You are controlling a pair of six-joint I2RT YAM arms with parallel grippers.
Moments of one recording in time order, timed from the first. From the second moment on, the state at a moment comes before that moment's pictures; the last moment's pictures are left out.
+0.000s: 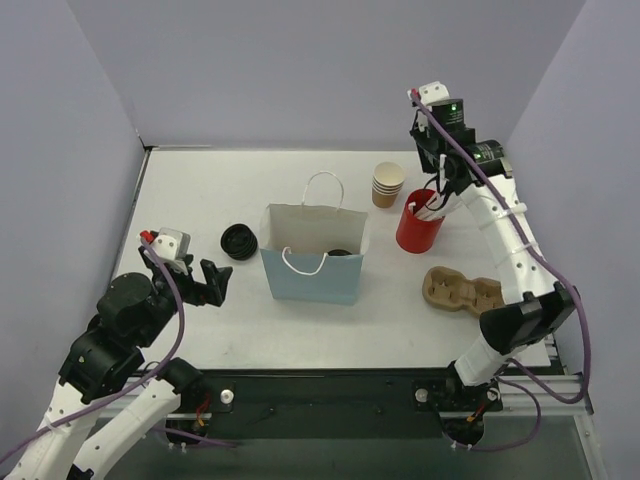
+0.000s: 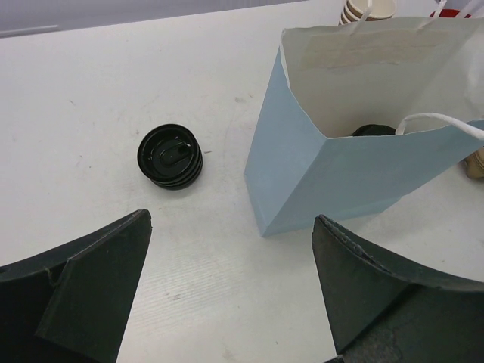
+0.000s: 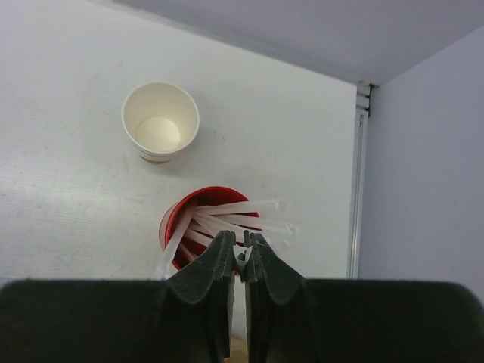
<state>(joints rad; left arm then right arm) -0.59 0.46 0.92 -0.69 -0.21 -0.19 0.32 1.65 1.87 -0.86 0.36 -0.17</state>
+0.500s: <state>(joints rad) -0.59 0.51 0.97 -0.65 -0.21 -0.15 0.62 1.41 2.06 -0.88 0.27 -0.11</state>
